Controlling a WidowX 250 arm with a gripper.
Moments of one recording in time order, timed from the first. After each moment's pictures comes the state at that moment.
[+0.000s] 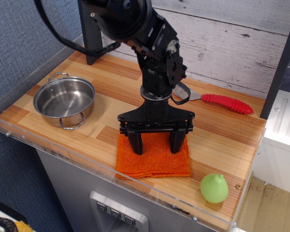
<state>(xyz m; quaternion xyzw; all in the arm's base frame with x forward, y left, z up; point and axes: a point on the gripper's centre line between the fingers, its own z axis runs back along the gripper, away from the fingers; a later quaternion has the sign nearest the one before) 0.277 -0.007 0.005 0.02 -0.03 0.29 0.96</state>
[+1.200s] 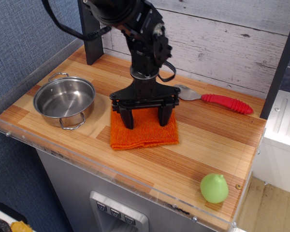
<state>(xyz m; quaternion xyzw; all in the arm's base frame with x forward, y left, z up) 0.310 0.039 0.005 0.04 -0.07 0.32 0.95</state>
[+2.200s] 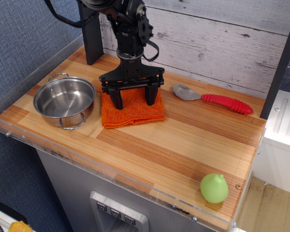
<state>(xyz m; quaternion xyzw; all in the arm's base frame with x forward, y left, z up) 0.339 0.077 0.003 0.03 -0.07 0.34 0.94</state>
